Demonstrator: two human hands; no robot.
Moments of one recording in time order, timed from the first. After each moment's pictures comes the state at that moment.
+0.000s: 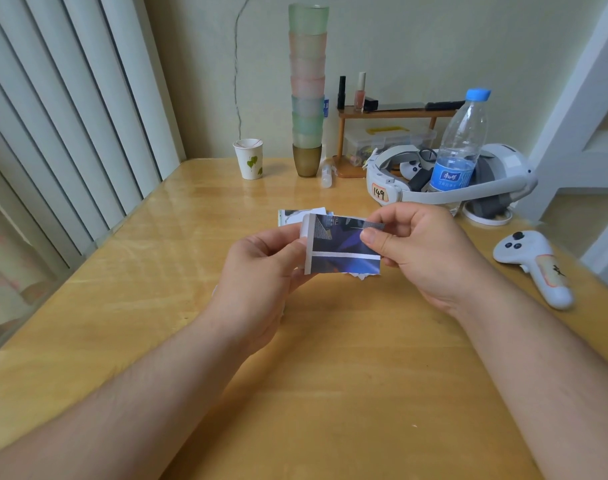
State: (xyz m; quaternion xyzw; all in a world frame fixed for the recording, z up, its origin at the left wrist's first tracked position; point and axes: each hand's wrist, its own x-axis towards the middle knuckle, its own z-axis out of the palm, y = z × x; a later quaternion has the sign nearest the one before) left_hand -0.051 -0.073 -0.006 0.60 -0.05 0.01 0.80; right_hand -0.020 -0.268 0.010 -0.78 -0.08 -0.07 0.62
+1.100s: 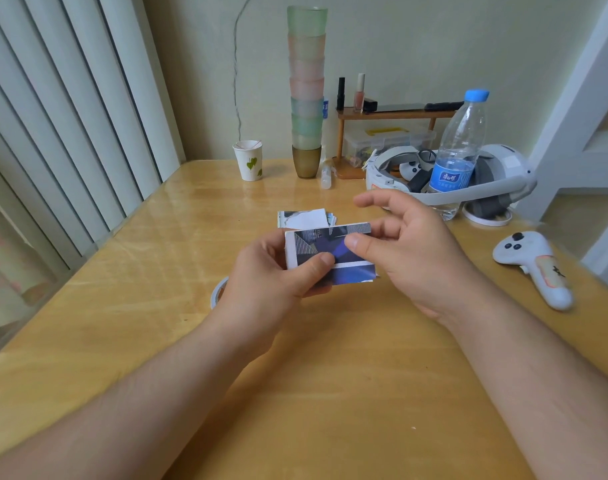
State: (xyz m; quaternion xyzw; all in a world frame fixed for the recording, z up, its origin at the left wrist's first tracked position) left_hand -0.048 -0.072 -0.018 0.65 -0.06 0.02 0.76; right_hand -0.027 -0.259 0.009 -0.75 -0.12 -0.06 0.65
